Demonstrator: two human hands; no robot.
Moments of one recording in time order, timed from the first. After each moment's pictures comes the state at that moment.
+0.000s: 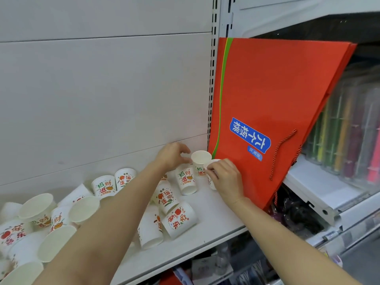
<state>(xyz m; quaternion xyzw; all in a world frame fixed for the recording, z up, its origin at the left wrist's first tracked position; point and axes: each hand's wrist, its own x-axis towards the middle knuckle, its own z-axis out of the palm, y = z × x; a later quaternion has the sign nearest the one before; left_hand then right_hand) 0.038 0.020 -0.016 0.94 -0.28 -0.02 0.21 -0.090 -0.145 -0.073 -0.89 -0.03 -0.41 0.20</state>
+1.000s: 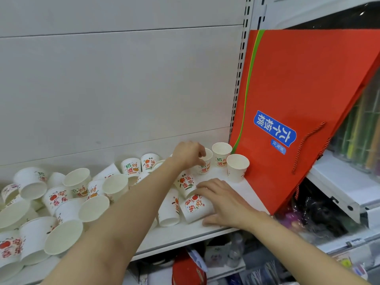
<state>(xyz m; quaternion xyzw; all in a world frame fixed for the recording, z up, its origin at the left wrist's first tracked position) 0.002 0.043 -0.017 0.95 -0.30 0.02 0.08 -0.148 -0.095 -0.077 -0.94 -0.29 -0.09 0.17</state>
